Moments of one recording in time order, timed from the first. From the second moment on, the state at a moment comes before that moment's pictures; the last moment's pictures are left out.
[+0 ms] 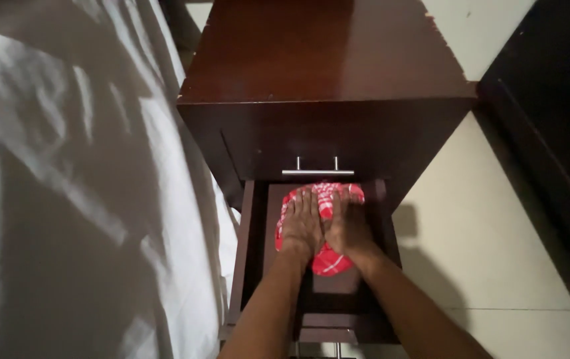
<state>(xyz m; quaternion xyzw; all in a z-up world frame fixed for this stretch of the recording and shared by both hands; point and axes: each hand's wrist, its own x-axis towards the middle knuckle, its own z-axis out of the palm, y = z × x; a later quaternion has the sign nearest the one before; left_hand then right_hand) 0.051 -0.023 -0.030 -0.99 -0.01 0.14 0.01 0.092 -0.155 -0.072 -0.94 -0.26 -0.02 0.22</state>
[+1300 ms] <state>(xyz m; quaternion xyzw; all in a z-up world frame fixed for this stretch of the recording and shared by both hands) -0.020 0.017 -0.020 -0.98 -0.03 0.18 -0.04 0.027 -0.117 -0.054 -0.95 -0.25 0.14 0.09</state>
